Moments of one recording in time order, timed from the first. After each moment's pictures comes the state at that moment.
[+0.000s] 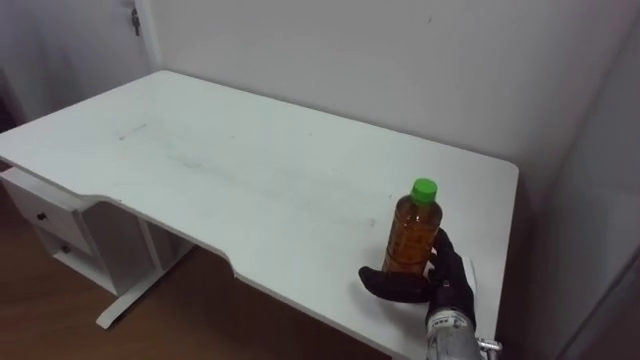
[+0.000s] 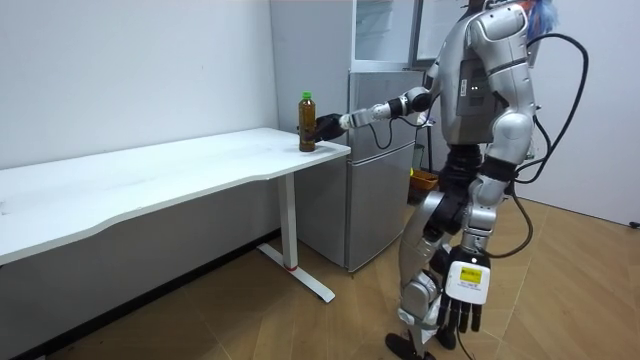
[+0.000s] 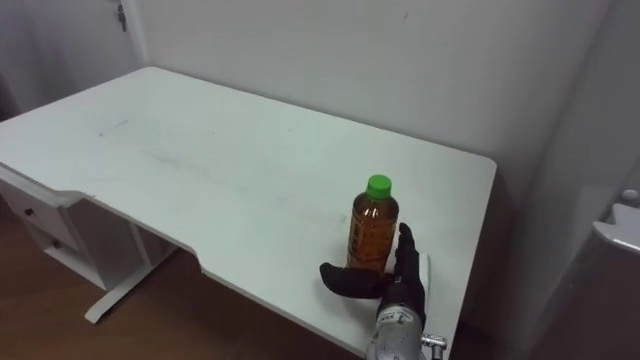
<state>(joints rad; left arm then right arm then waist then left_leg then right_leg) 0.25 0.22 -0.14 0.98 -0.11 0.17 0.15 -0.59 -0.15 0.33 0.65 0.47 0.02 -0.62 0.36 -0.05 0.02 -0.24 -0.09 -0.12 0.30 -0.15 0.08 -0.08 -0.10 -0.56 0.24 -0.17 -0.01</state>
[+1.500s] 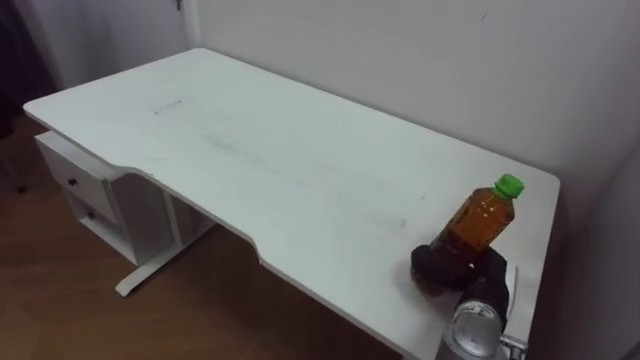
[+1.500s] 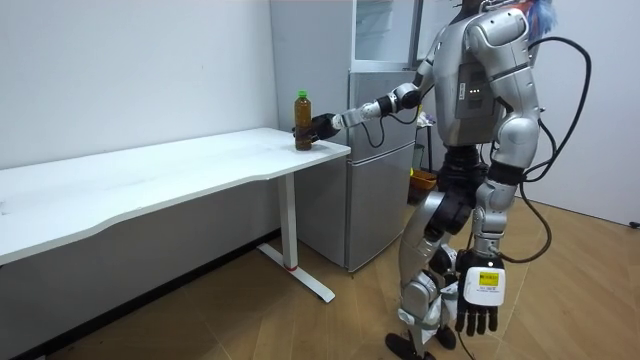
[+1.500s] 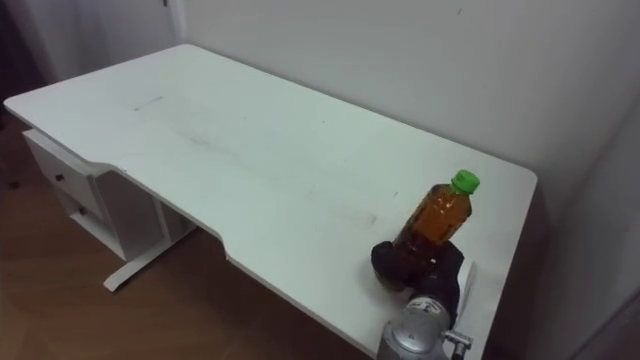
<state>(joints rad) 0.28 0.26 -0.18 0.99 -0.30 0.14 0.20 -0.65 -0.21 0.33 0.73 0.66 0.00 -0.80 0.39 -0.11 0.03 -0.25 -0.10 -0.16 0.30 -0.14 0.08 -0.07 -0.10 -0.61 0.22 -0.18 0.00</state>
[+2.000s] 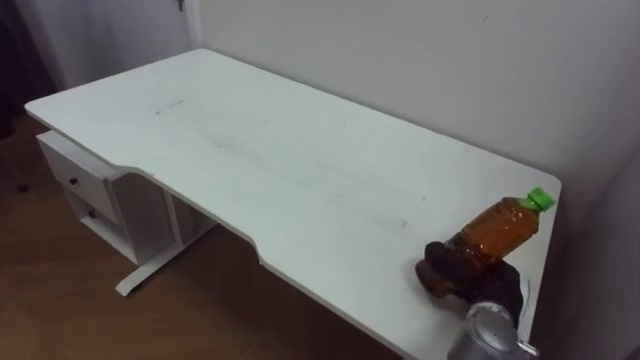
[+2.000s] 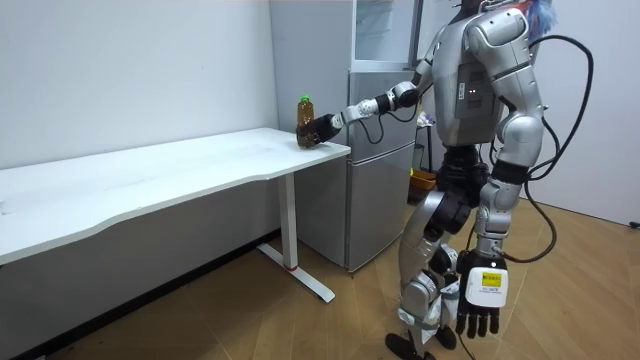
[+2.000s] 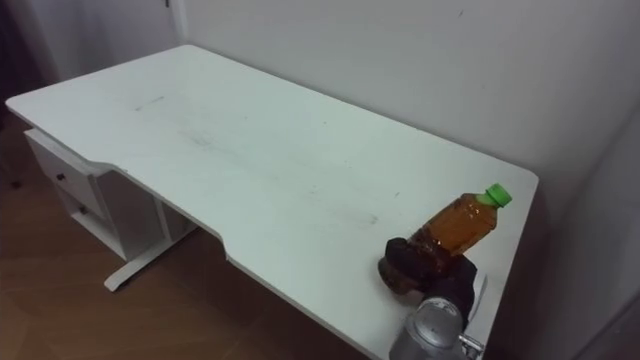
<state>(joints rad) 0.31 0.26 -0.12 0.98 -0.26 0.08 0.19 -0.65 -0.26 0.30 0.72 0.82 -0.02 -0.77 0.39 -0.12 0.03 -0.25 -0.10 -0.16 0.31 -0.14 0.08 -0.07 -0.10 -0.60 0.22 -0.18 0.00</state>
